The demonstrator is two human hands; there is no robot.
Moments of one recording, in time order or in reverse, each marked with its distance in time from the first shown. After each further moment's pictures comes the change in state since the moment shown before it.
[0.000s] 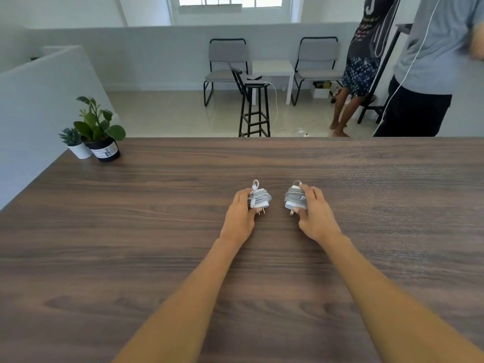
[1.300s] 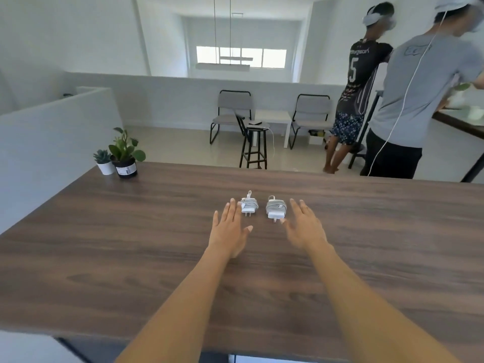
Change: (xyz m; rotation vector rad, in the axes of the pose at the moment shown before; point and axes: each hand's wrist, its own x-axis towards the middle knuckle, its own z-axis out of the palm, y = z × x) left_hand -0.062 0.074 -0.041 0.605 -0.155 -0.062; right_hand -0.056 -0.042 -0.077 -0.231 -0.070 0.037
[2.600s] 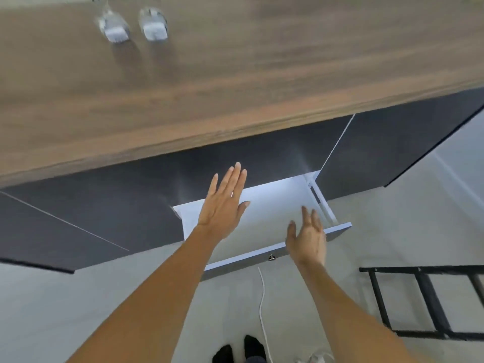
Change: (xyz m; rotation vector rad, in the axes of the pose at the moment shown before) left_hand -0.250 0.123 0.238 0.176 -0.104 0.530; right_hand -0.395 0.202 0.189 0.171 0.066 0.697
